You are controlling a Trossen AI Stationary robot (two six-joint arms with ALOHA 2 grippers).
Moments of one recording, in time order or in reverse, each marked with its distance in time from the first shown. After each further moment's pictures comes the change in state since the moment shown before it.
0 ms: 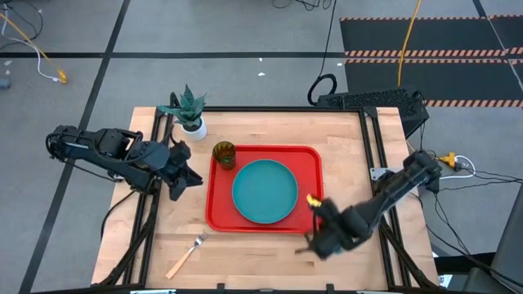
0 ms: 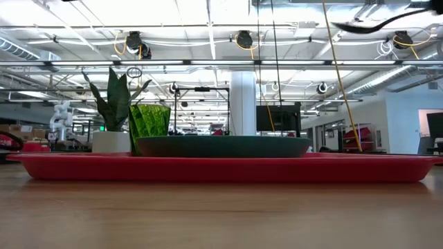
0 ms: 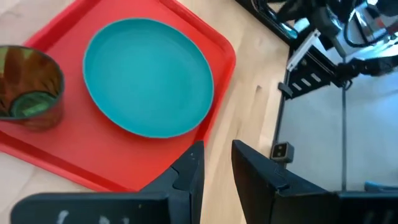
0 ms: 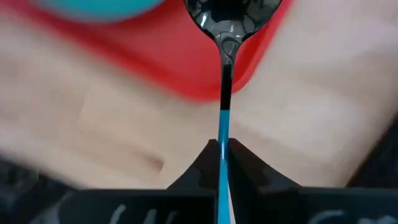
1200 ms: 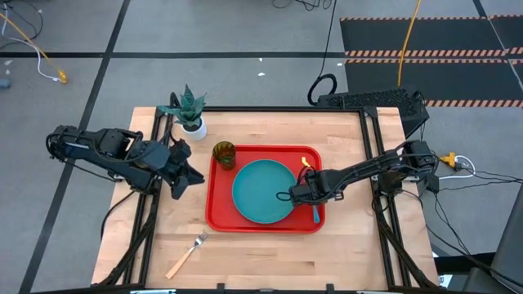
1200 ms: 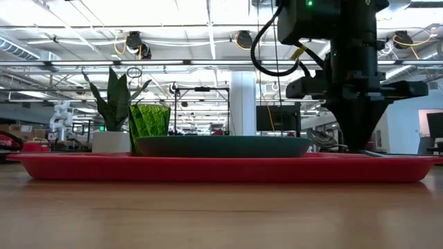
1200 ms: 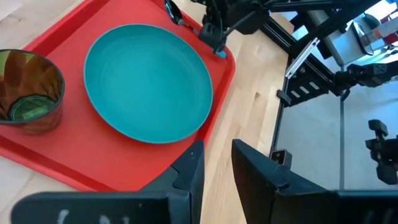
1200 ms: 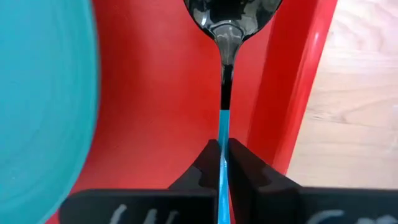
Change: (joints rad) left arm 0.000 0.001 0.000 0.020 -0.019 -0.019; right arm -0.410 -0.018 -0.561 0.545 -0.073 -0.097
